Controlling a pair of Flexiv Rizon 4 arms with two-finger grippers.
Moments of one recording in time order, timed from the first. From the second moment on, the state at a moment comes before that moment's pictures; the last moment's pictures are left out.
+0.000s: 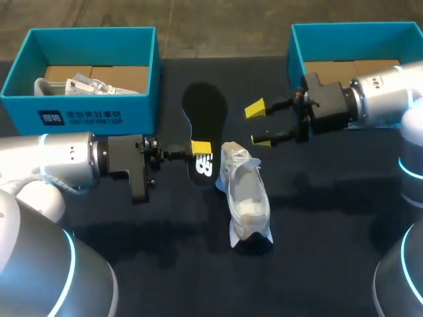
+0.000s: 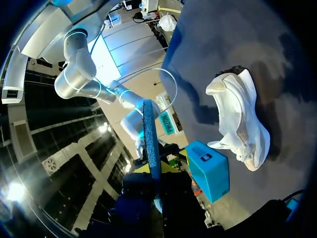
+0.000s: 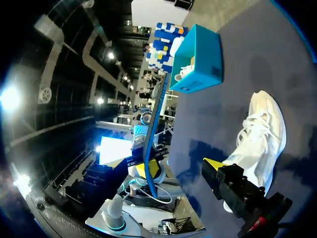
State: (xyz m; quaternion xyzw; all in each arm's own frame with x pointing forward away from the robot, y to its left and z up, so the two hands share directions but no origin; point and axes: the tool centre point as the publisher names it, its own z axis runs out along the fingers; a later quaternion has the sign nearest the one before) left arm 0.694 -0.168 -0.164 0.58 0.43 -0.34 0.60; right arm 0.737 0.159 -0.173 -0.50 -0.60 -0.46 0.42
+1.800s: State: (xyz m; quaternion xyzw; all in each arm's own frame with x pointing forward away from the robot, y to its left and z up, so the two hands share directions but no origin) left arm 0.700 -0.190 -0.177 0.58 0.41 -0.34 0.61; right arm 0.719 0.215 -0.170 -0.47 -0.60 -0.46 0.45
